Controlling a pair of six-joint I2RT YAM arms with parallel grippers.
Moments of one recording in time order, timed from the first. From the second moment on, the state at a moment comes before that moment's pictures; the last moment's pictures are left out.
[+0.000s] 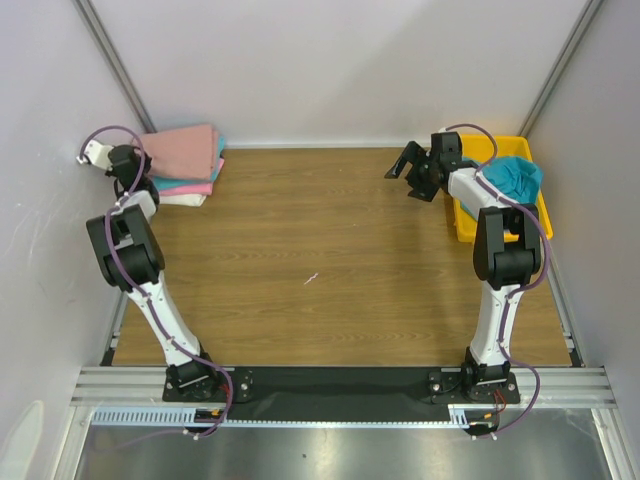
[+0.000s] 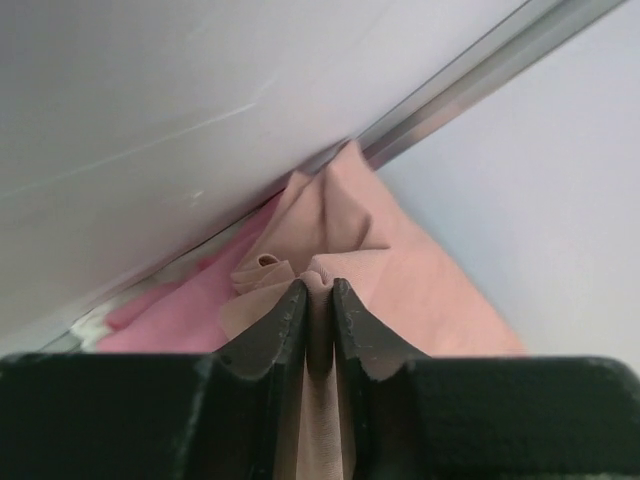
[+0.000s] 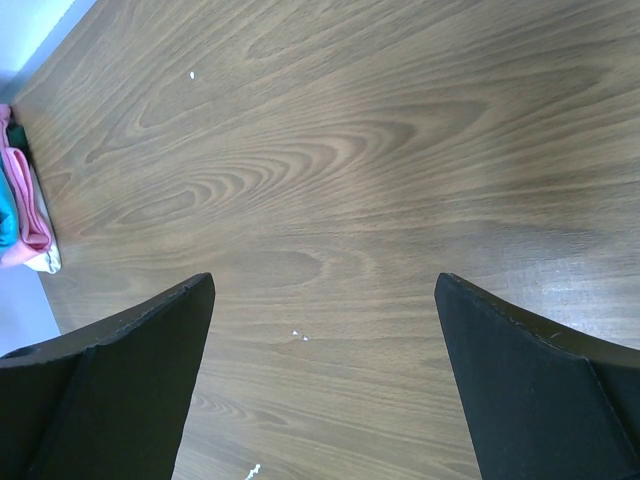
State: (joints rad) left arm 0.39 2.14 1.51 0.46 -0.23 -0.71; right arm 0.13 2.07 1.63 -0.32 -0.27 0.68
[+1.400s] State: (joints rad) left arm 0.12 2.39 2.22 0.00 -0.25 -0.43; right arm 0.10 2.07 1.62 -0.29 -0.30 0.68
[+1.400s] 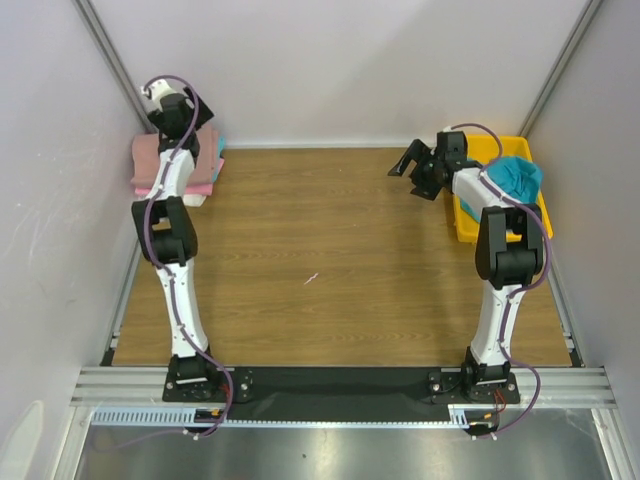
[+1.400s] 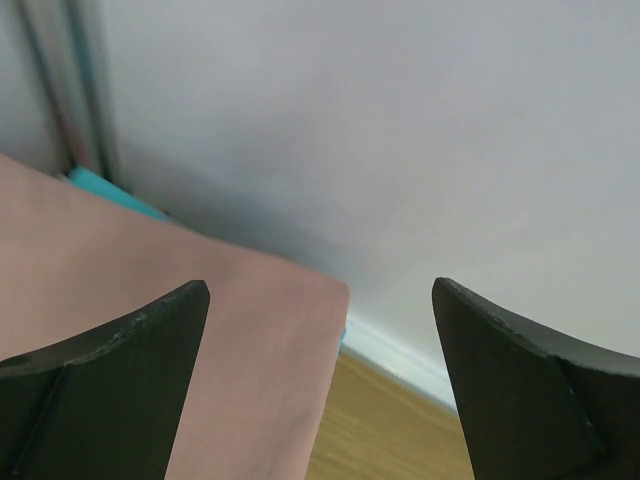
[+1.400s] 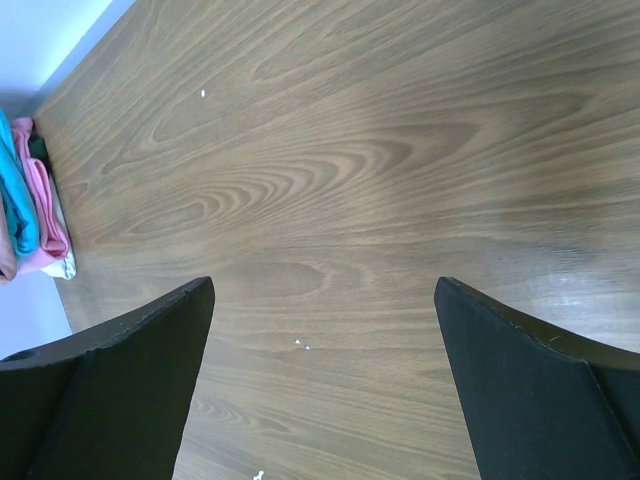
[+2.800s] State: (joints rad) left arm -0.08 1.04 0.99 -0.10 0.09 -0.24; right arm 0.15 1.33 1.28 -0.30 0.00 0.51
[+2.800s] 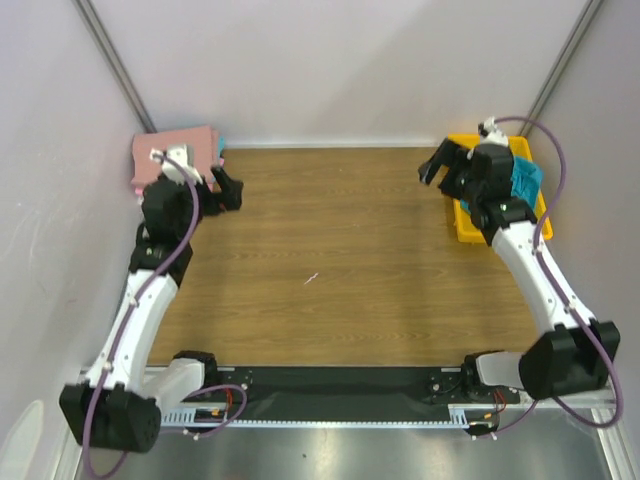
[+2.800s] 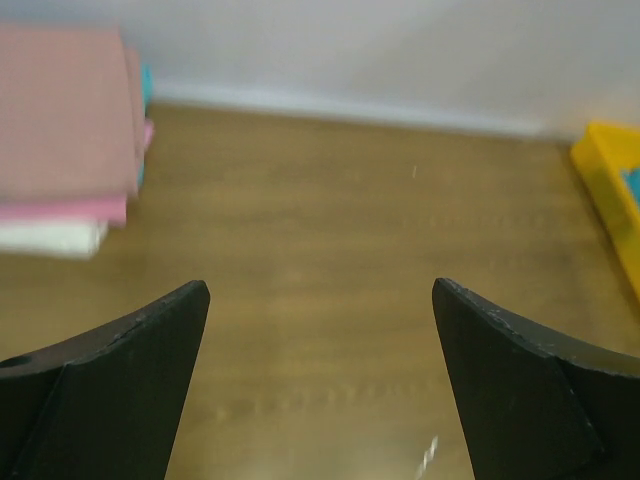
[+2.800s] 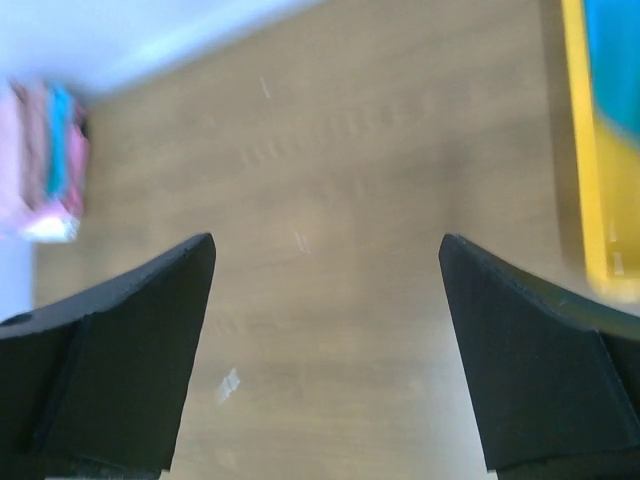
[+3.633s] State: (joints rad) left arm -0.09 0.26 0.60 -0.52 -0.17 -0.33; right arm 0.23 0.63 0.66 -0.43 0.13 0.62
